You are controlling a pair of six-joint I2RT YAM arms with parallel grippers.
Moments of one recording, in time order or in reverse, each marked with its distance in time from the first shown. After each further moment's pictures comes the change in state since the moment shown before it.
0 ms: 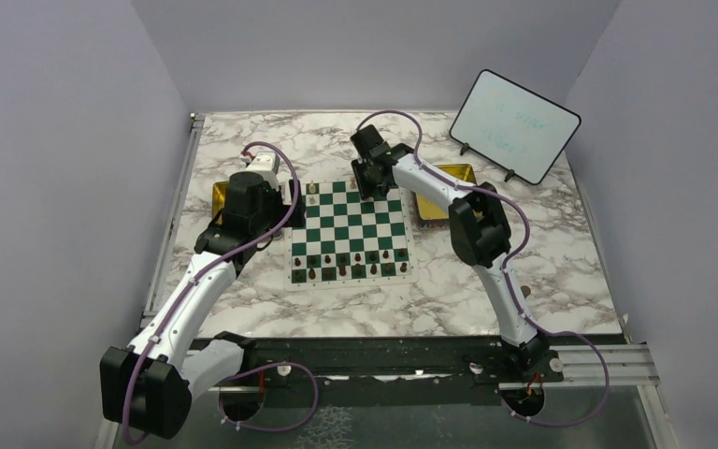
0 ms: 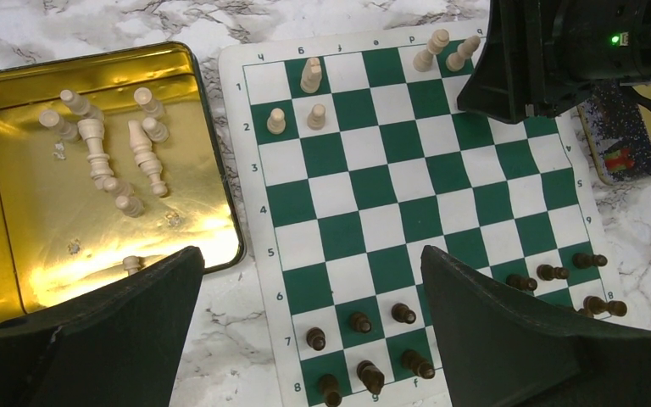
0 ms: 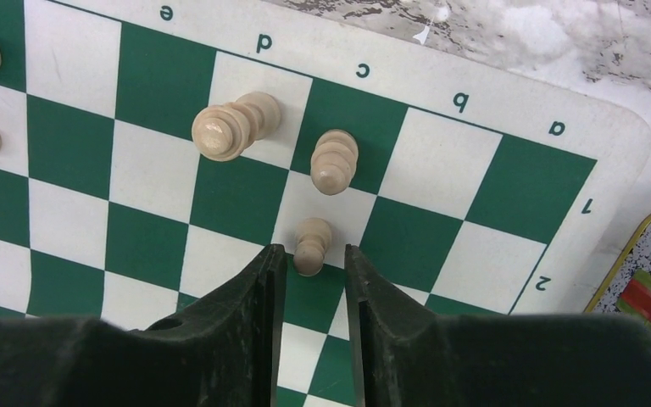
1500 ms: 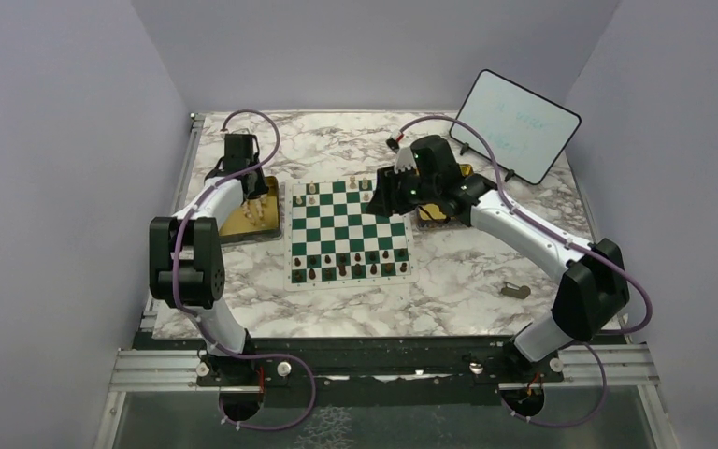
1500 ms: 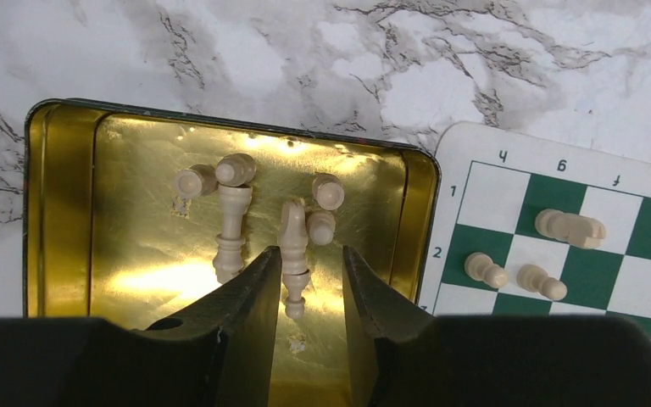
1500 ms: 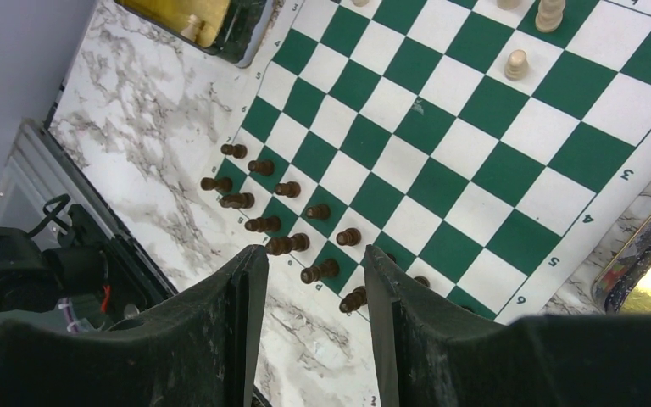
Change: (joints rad) left arm 0.269 0.669 0.358 0.014 -0.100 -0.068; right arm 0.000 -0.806 -0.748 0.315 -0.398 0.044
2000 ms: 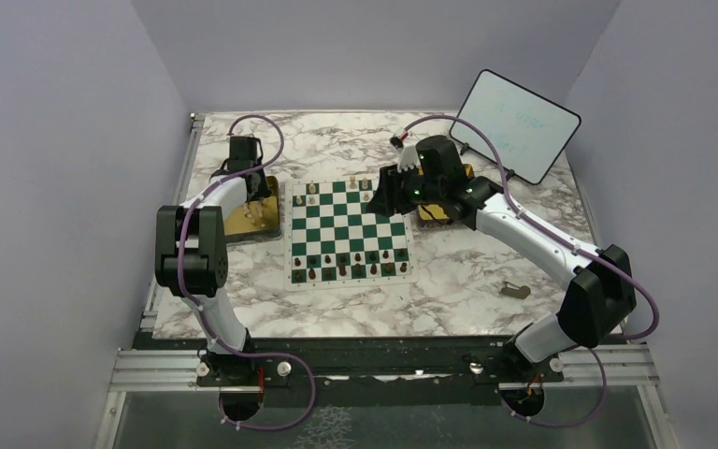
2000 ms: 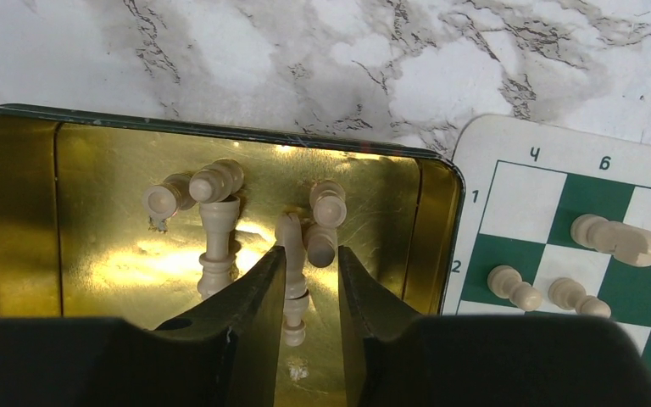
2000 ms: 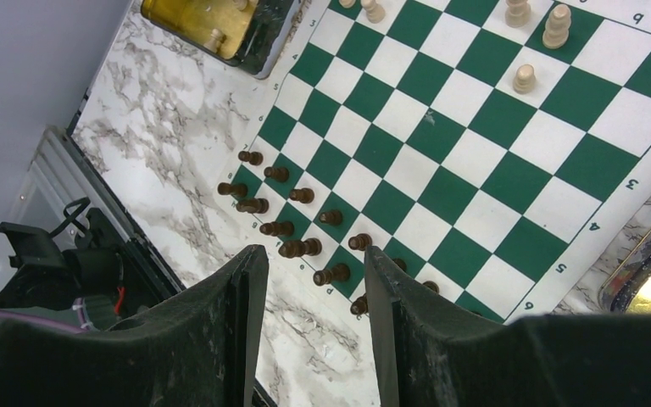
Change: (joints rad) left arm 0.000 0.104 0.019 0.026 0.012 0.021; right arm 0.000 -0.060 -0.043 0.047 -0.018 0.020
